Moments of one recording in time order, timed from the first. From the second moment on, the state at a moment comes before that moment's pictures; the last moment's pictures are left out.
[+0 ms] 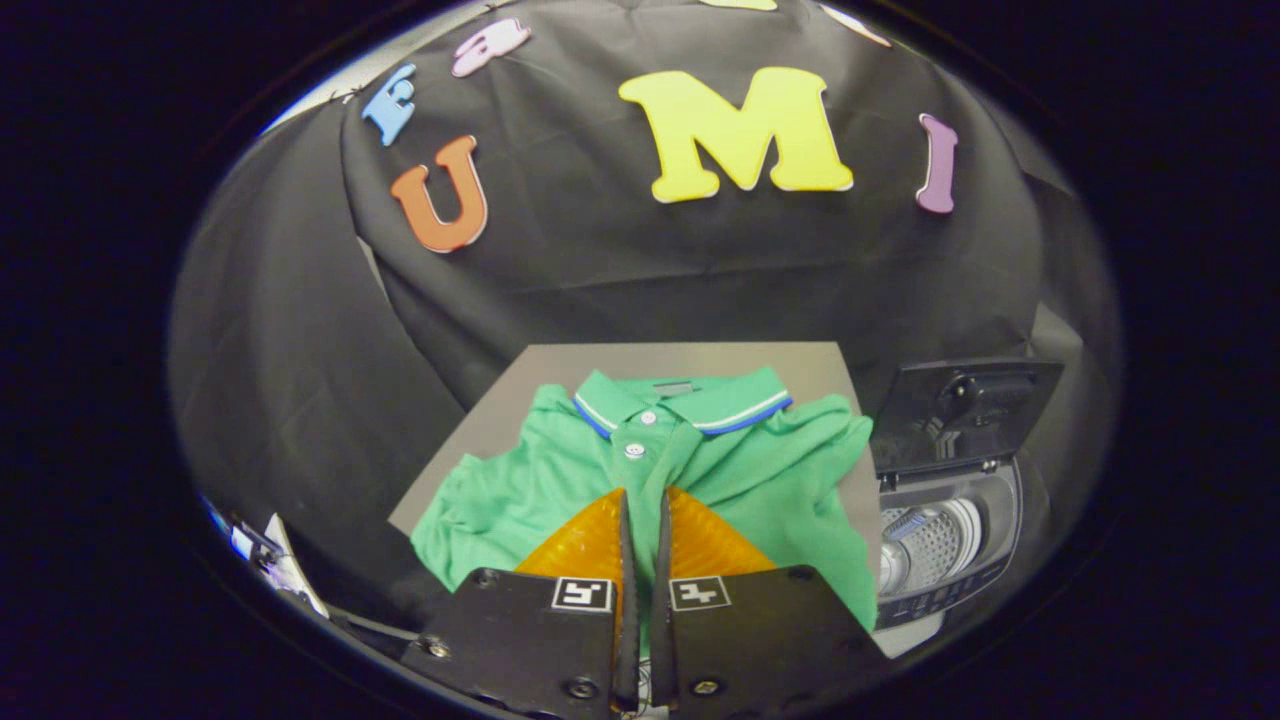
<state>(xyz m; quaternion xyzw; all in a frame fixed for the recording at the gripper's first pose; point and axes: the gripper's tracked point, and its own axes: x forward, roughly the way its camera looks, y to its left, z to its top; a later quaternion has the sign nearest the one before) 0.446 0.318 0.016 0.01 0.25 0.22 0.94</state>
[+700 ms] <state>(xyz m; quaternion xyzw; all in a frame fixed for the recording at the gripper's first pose) 0.296 0.206 0.124 0.06 0.13 0.22 0.97</state>
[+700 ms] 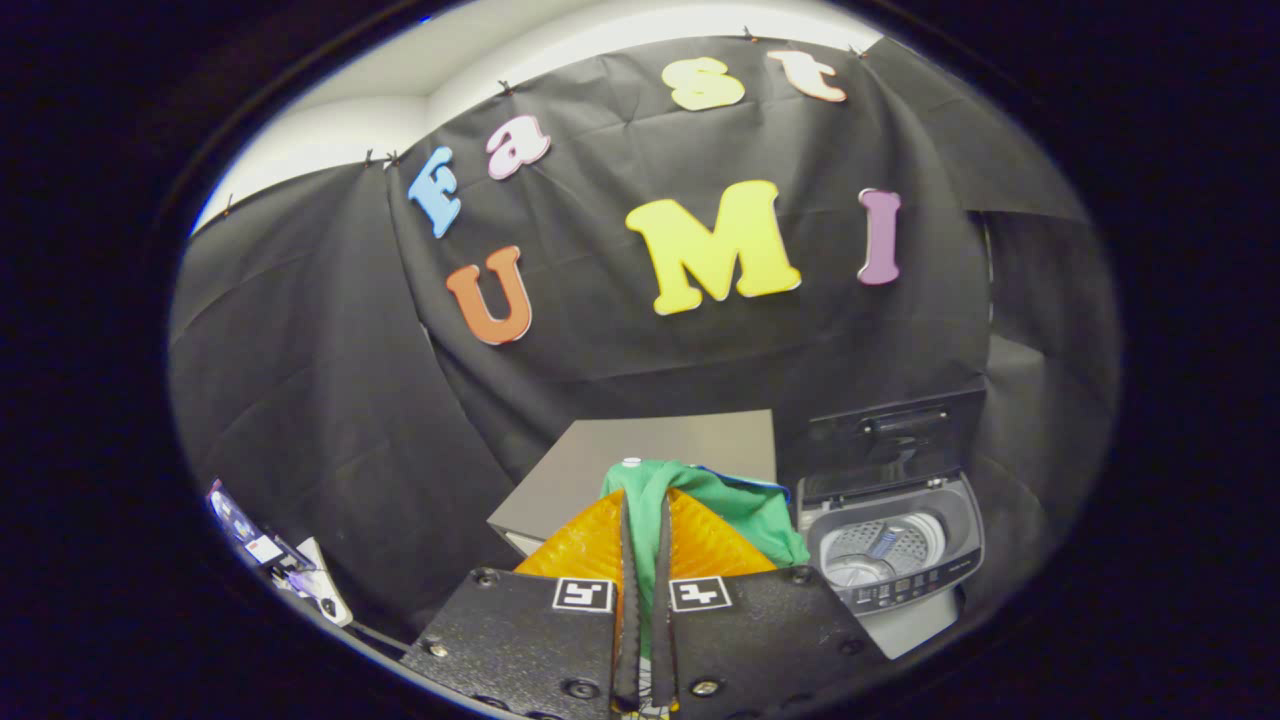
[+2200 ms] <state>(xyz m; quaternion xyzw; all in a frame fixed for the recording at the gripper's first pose) 0.573 -0.055 0.004 0.01 0.23 0.18 0.96</state>
